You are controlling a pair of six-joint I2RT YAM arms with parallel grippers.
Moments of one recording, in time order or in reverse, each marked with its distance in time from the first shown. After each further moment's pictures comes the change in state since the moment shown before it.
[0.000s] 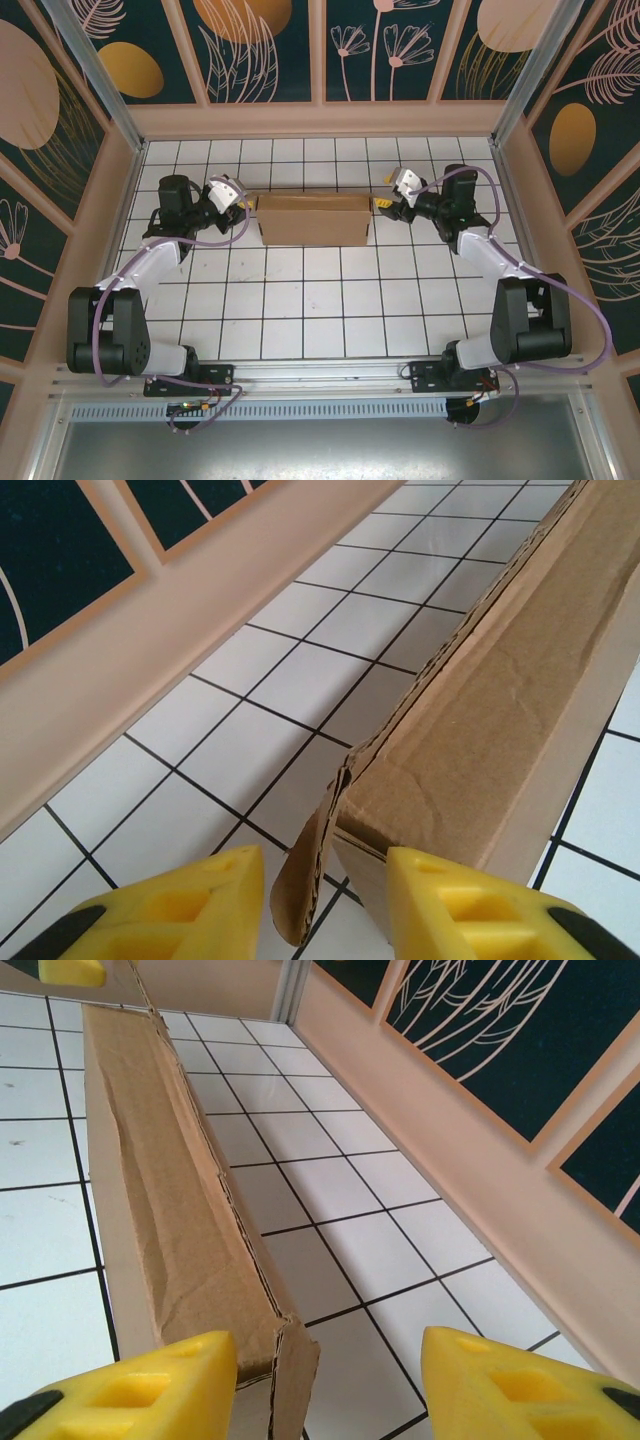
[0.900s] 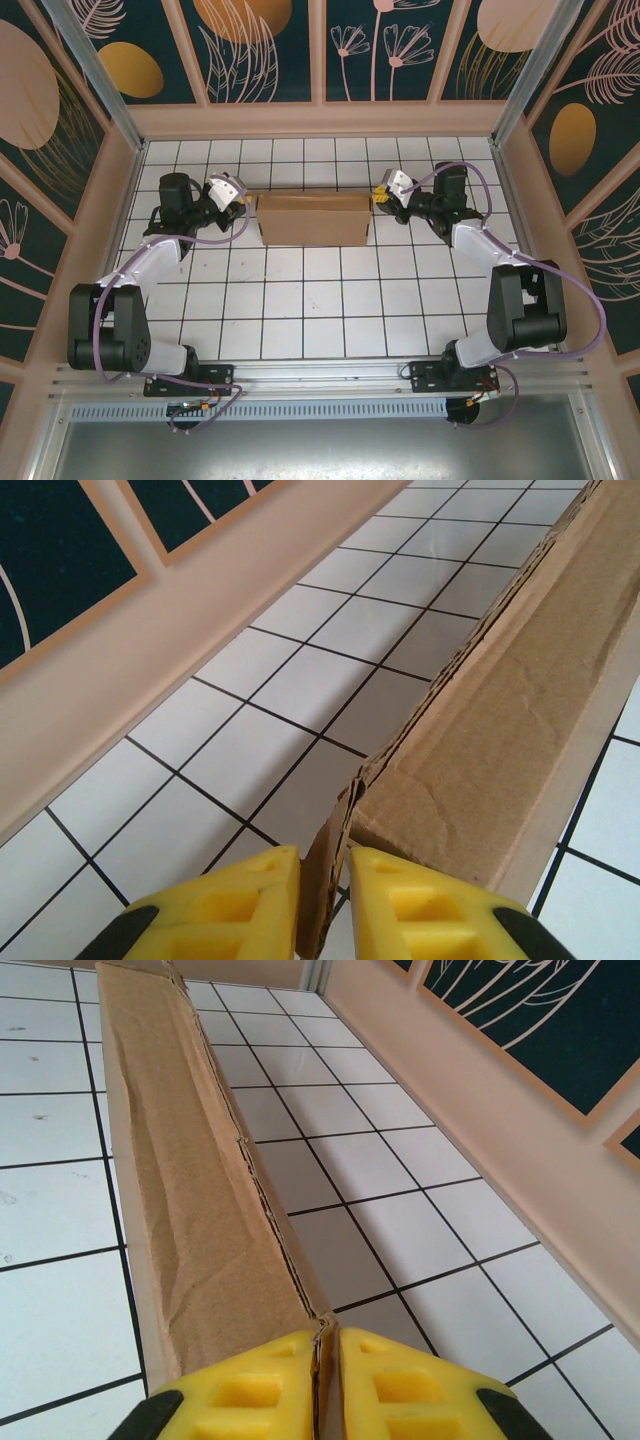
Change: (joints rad) left arm 0.000 0.018 0.017 0.004 0.004 -0.007; right arm 0.031 0.069 0.052 -0.089 0.004 -0.049
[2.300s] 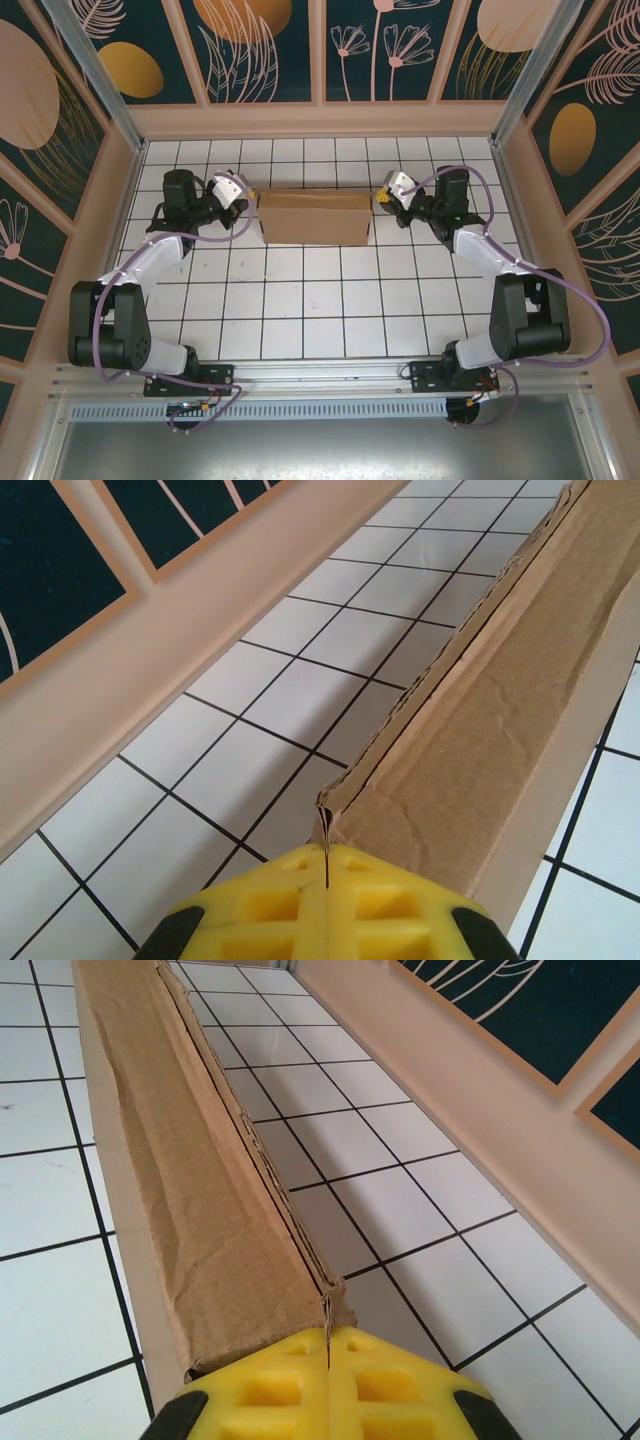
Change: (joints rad) left arm -0.036 0.014 0.031 -0.011 -0.003 -0.003; right arm 0.003 -0.051 -0.041 0.002 0.079 0.039
